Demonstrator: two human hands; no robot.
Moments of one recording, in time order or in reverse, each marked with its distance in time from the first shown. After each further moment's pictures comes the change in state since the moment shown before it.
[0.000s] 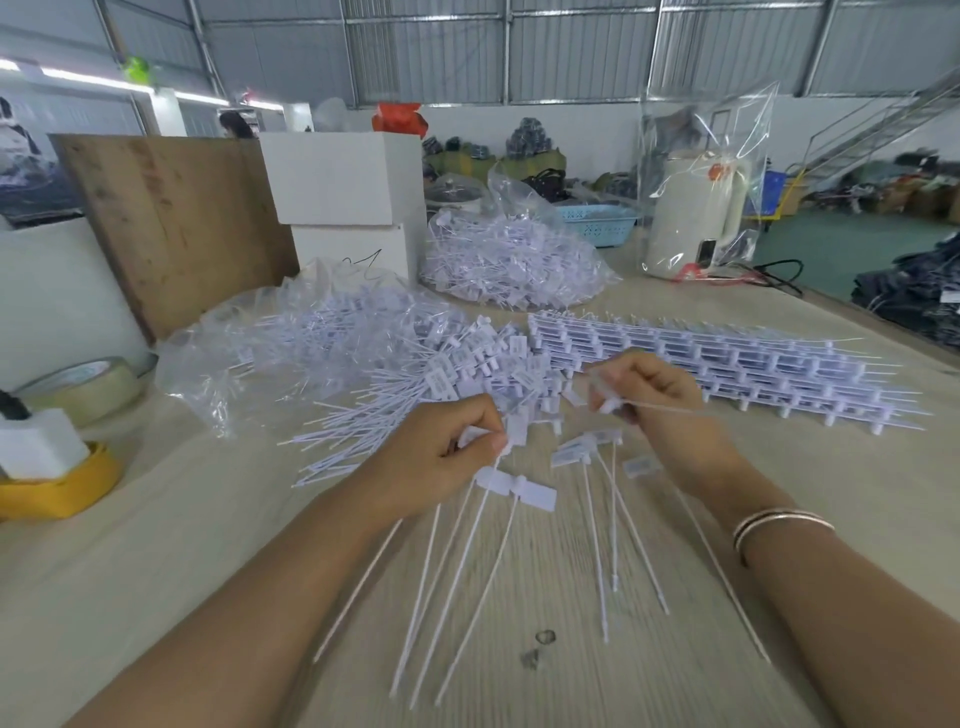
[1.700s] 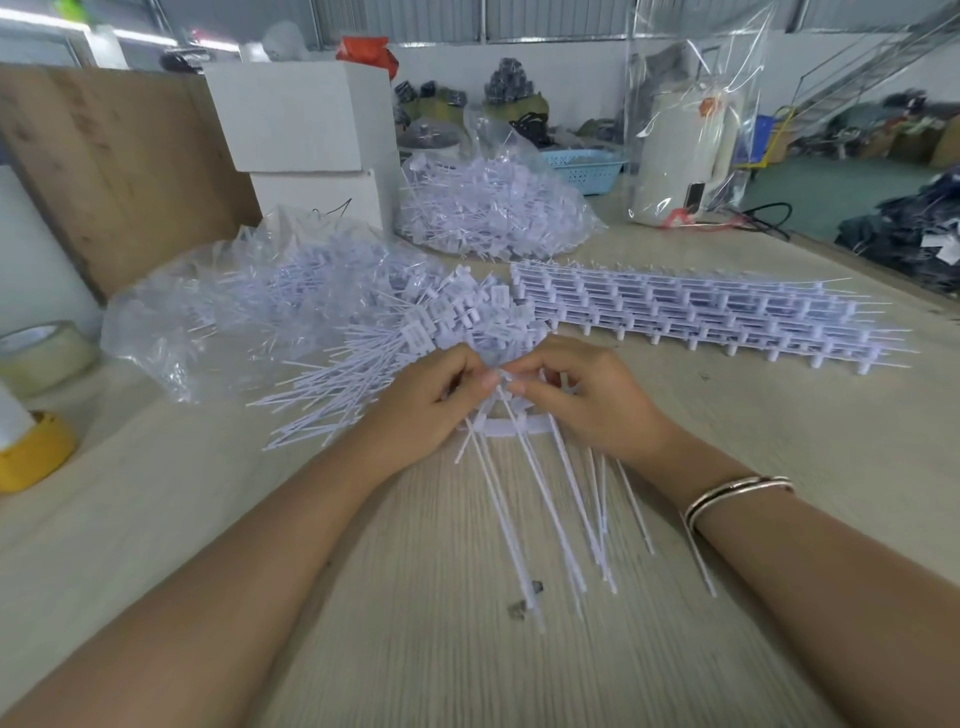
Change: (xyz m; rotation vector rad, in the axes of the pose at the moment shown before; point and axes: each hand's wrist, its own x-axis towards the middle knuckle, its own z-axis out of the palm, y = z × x) left_hand 0.011 -0.009 0.019 -0.016 0.045 -0.090; right_hand -0.001 0.019 0.028 -0.664 -0.126 -0.297
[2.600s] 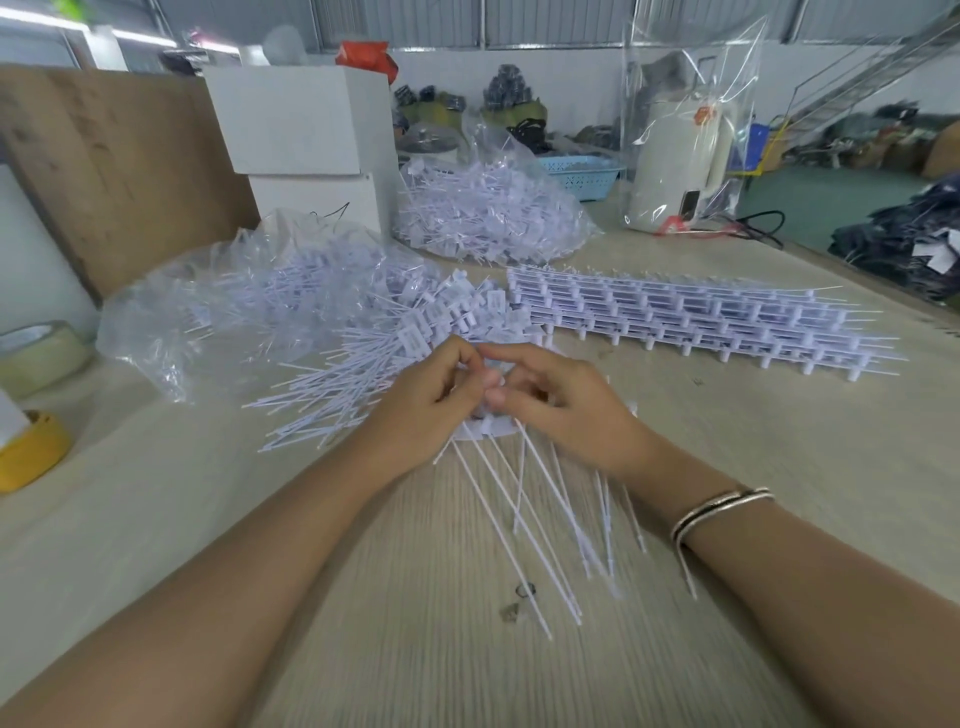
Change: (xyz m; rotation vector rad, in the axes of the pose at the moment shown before) left_hand 0.001 0.000 0.006 -0.149 0.043 0.028; right_hand -0.003 -0.015 0.008 0.314 -0.111 0.151
